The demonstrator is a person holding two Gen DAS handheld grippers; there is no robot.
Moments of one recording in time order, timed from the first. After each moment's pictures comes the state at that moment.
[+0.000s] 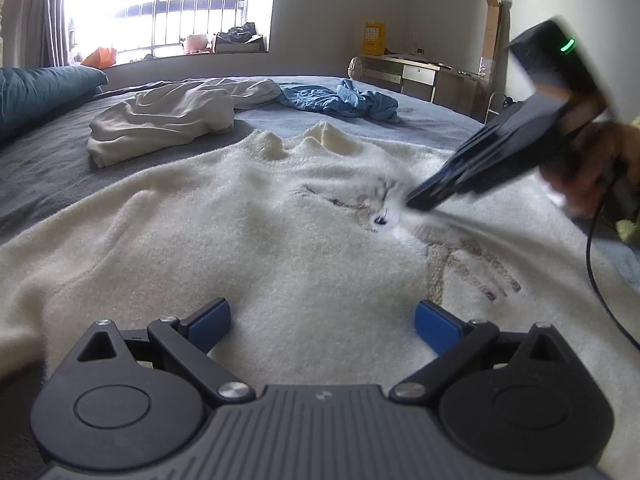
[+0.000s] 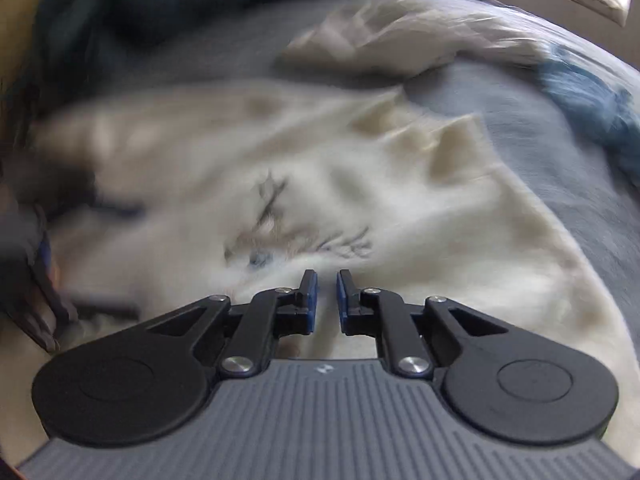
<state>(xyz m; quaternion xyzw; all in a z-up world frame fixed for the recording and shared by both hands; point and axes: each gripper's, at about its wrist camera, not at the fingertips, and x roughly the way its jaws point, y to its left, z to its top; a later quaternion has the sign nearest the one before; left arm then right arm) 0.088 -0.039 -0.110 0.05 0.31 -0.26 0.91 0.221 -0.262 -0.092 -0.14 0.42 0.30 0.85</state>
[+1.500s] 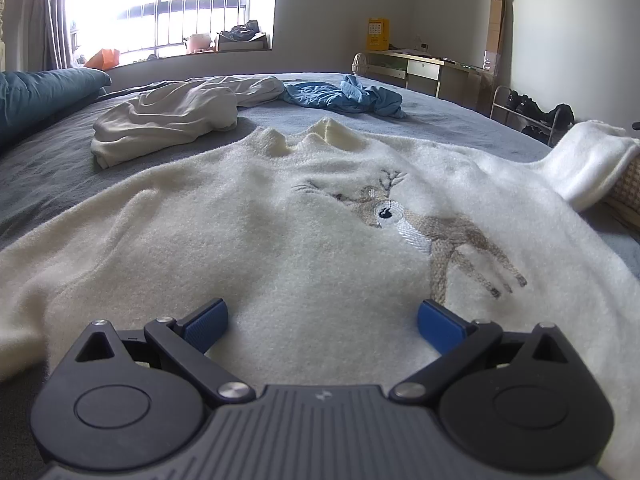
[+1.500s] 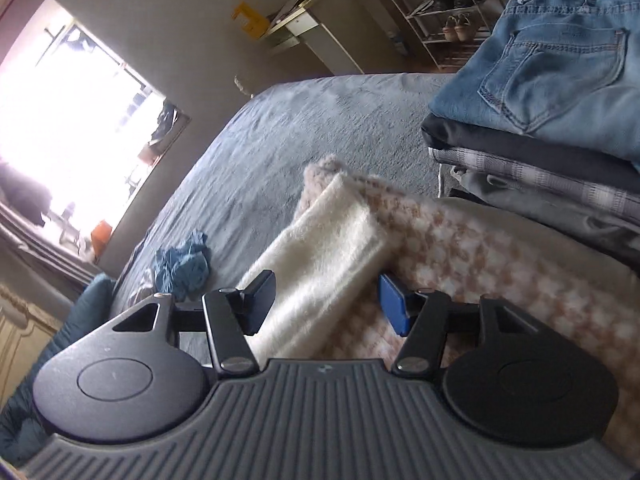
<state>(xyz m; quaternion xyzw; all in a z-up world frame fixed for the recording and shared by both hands) 0.087 -0.044 -0.111 0.06 0.31 -0.25 0.92 0.032 -0.678 -0.029 0.42 0.24 -0.16 0.86</state>
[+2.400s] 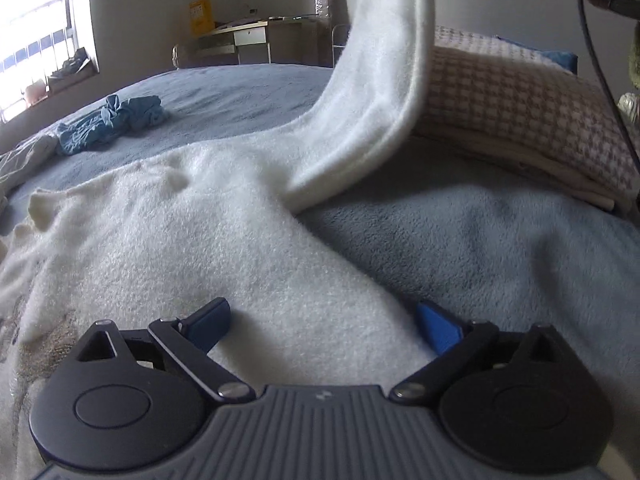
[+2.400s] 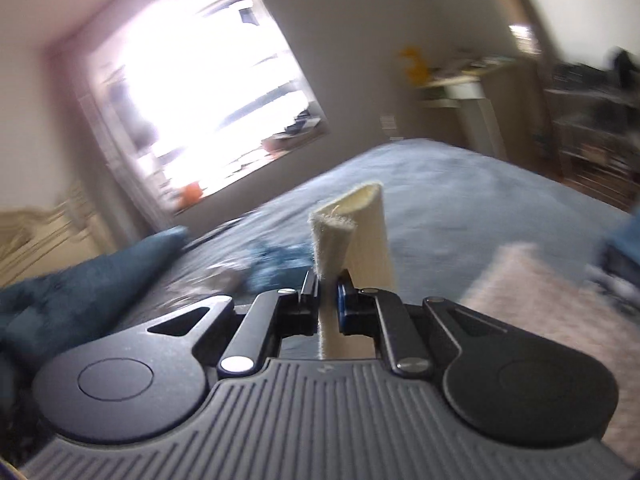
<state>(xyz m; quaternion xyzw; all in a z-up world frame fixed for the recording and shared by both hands) 0.024 -0.266 -0.113 0.19 0.31 -0.42 0.83 0.053 -0.579 0.057 0.24 0.15 0.01 0.96</state>
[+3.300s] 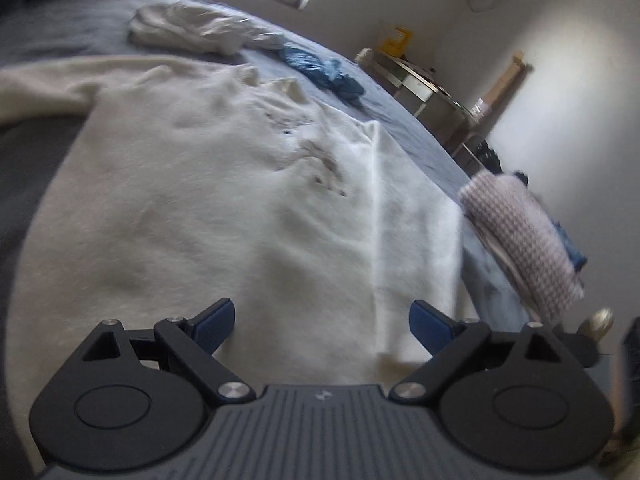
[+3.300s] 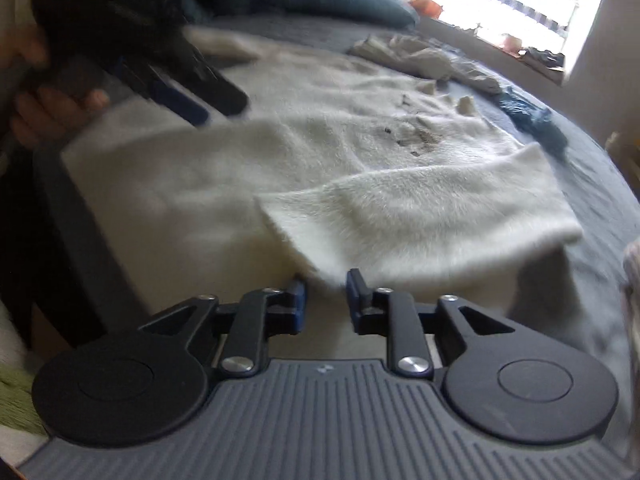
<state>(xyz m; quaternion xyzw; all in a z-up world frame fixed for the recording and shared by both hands) -0.079 -0.009 -0.071 -0.14 0.40 -0.28 0.86 -0.146 -0.254 -0.083 -0.16 0.32 0.23 0.91</state>
